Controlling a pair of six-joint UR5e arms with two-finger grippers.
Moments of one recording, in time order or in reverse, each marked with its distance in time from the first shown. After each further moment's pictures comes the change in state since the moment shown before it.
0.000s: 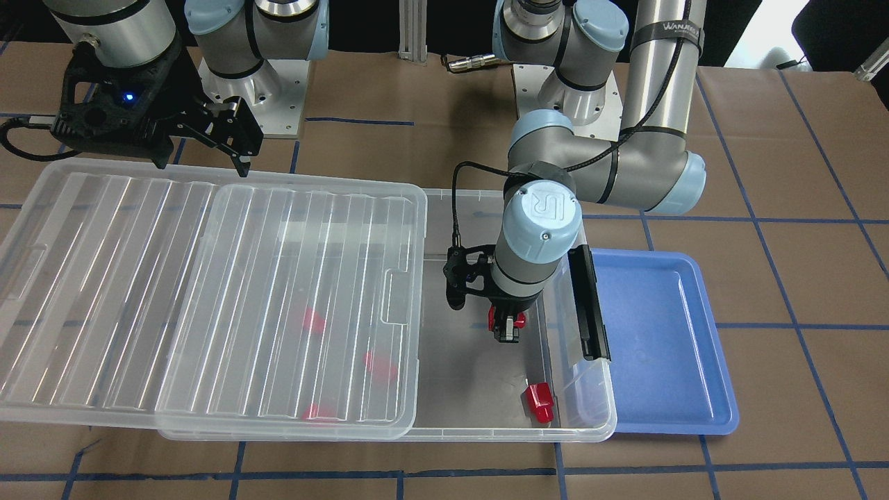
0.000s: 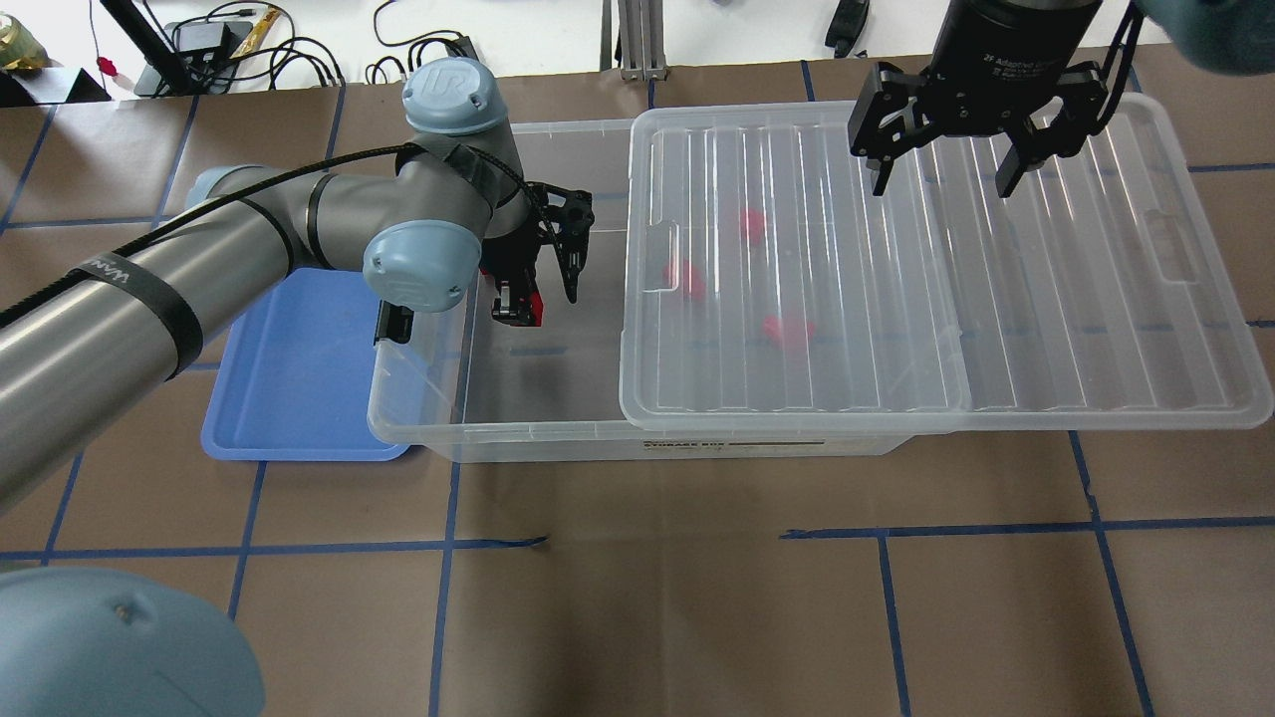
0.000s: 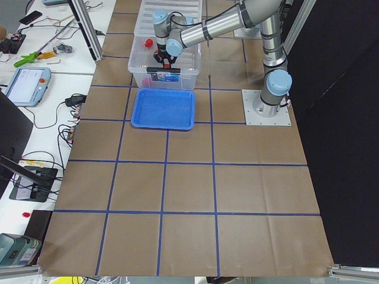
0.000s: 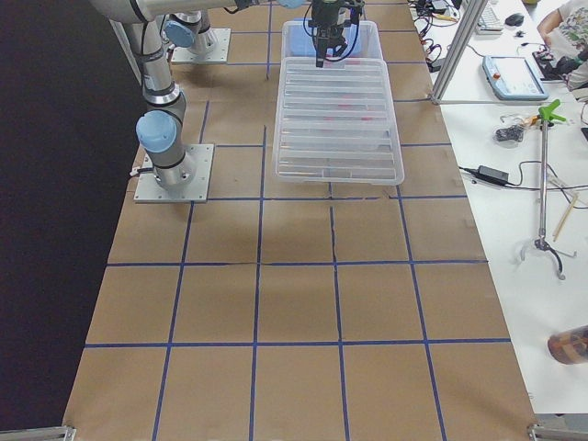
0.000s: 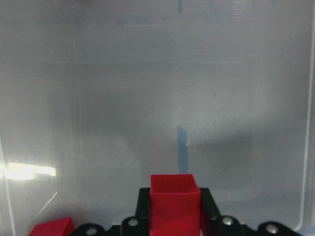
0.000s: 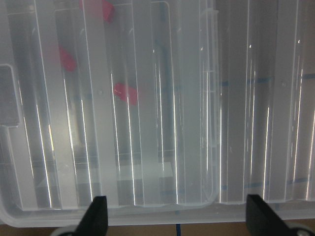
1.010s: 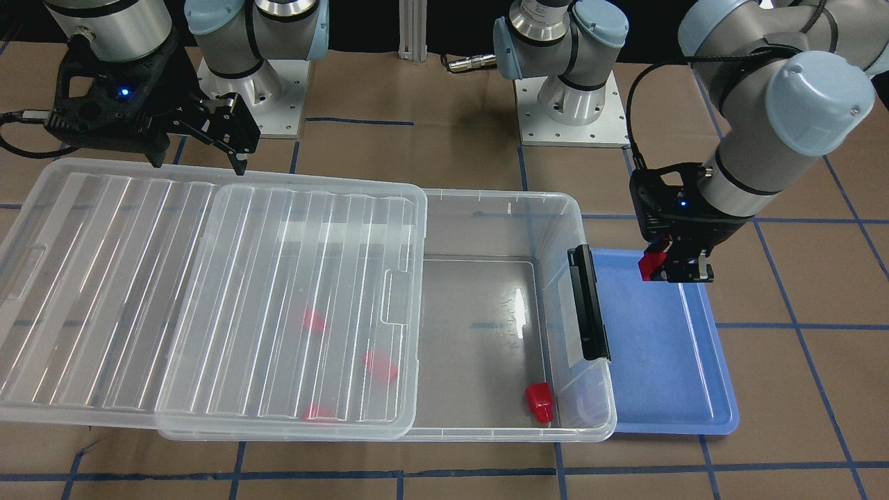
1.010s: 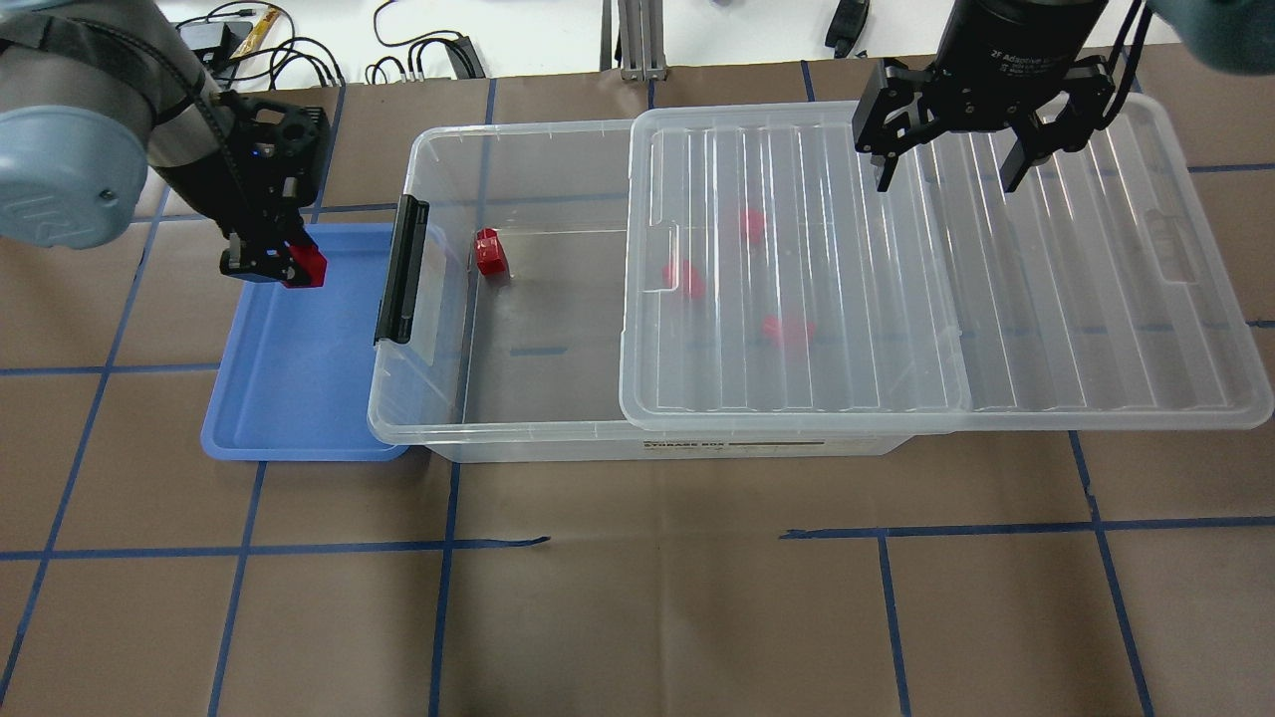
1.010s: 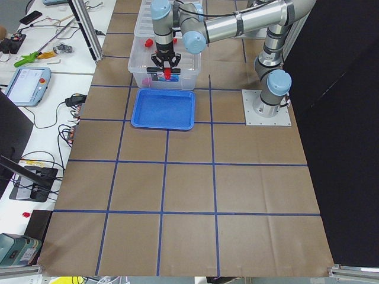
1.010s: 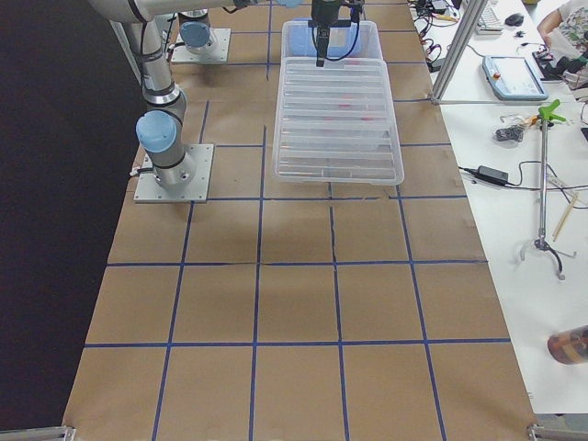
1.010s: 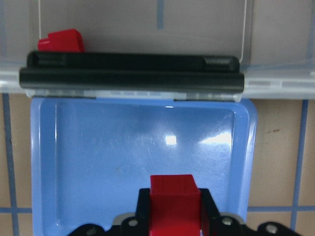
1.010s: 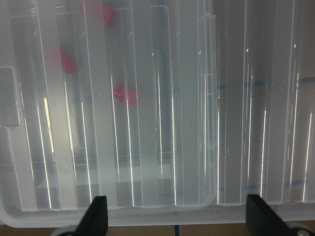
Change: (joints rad) left arm 0.390 0.234 -0.017 -0.224 -0.002 0.327; right arm -0.002 -0.007 -0.001 -0.006 -0.002 -0.004
